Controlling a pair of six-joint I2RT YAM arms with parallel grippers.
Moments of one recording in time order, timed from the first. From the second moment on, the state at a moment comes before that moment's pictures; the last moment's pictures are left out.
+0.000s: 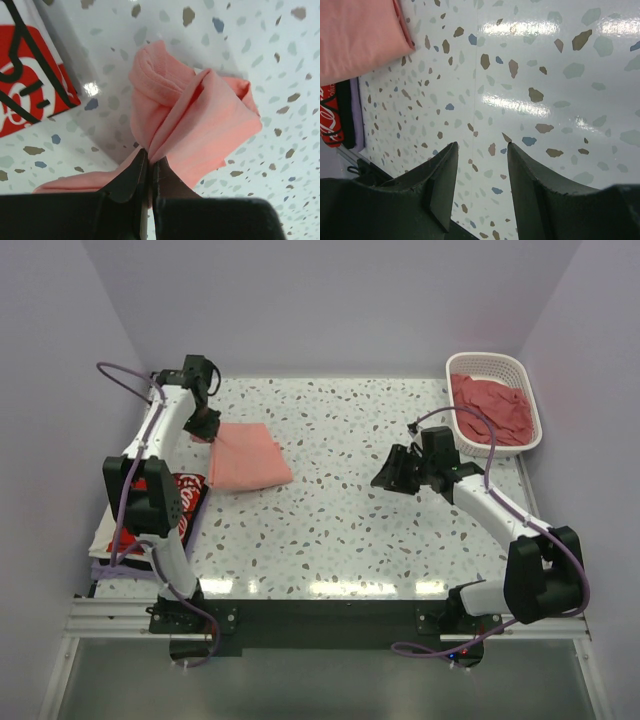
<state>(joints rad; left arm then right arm) -0.09 1.91 1.76 -1.15 -0.29 -1.24 0.27 1.36 0.86 -0.32 -0.37 0.55</state>
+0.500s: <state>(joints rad) 0.21 1.91 1.91 -1.26 -0.29 -1.16 0.27 1.36 0.86 -0.32 -0.38 0.55</state>
